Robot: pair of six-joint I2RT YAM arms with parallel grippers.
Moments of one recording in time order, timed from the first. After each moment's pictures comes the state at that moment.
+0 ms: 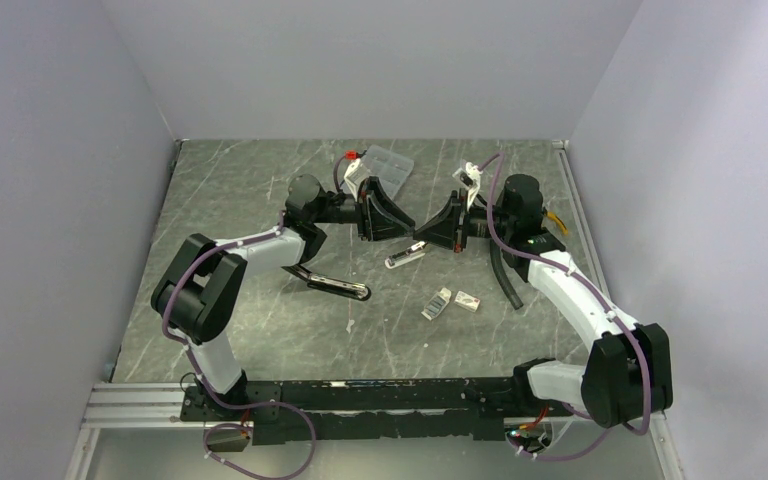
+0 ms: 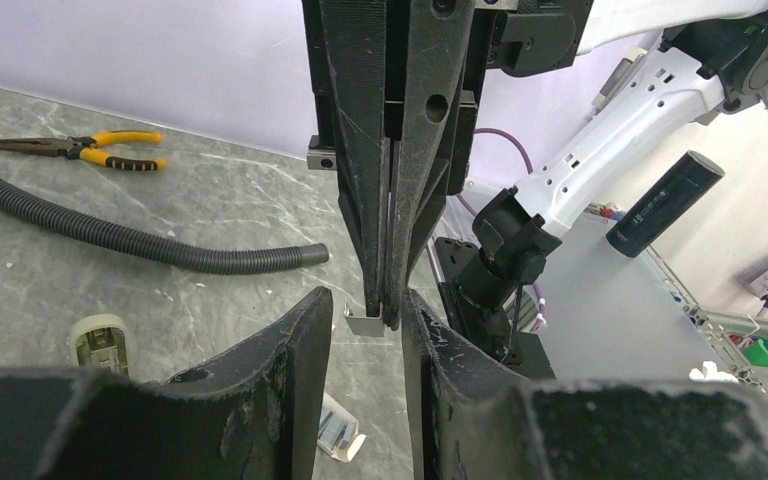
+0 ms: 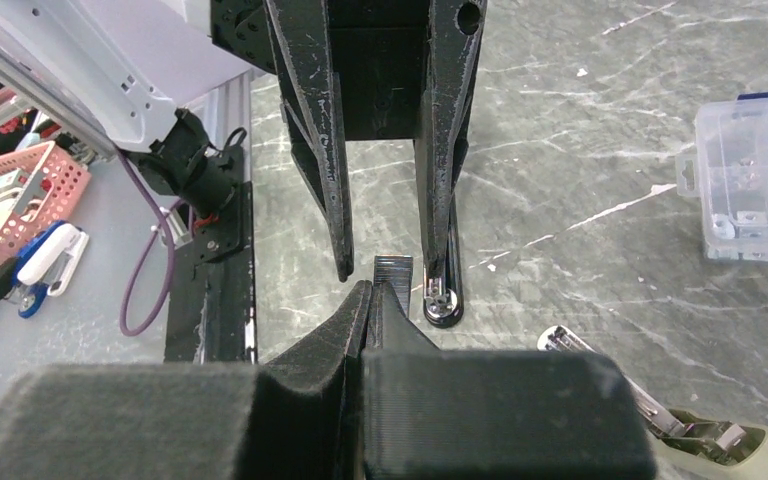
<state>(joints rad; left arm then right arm) -0.55 1.75 1.02 1.07 1.10 -0.65 0.26 1.23 0.83 0.16 -1.13 0.15</state>
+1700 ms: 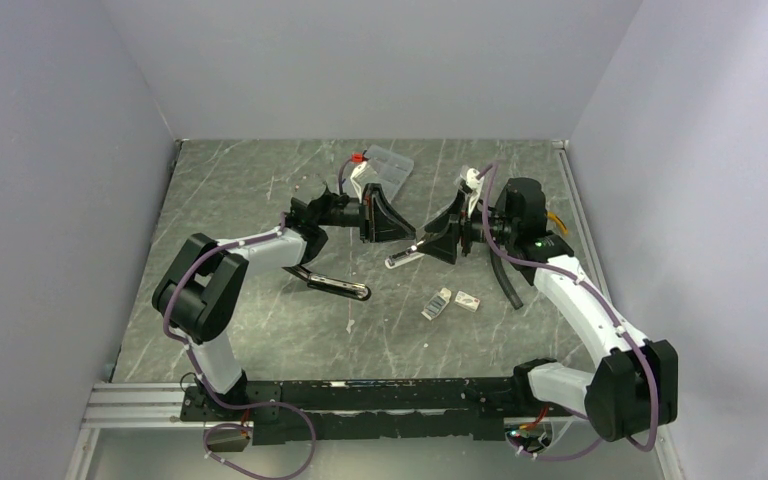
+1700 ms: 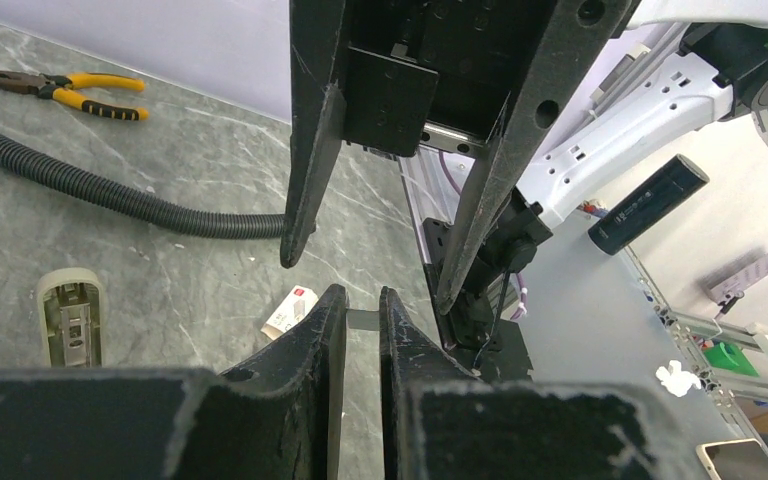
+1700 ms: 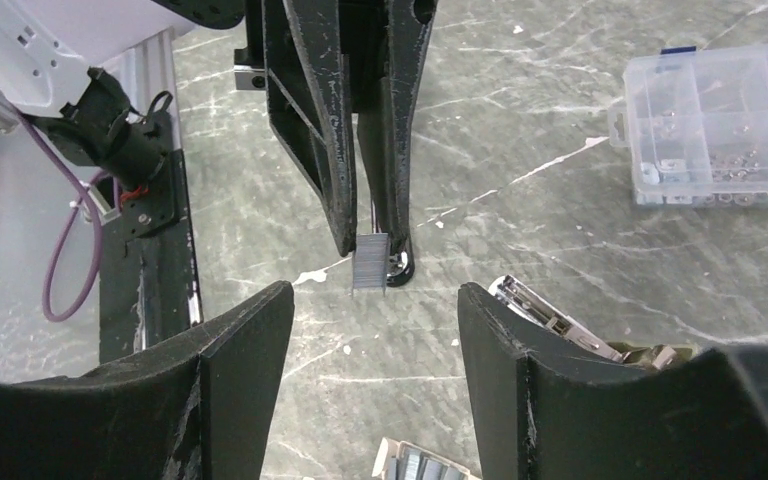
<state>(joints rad) -0.56 1.76 1.02 0.96 1.10 -0.64 0.25 1.16 0.85 -0.07 -1.01 -0.06</state>
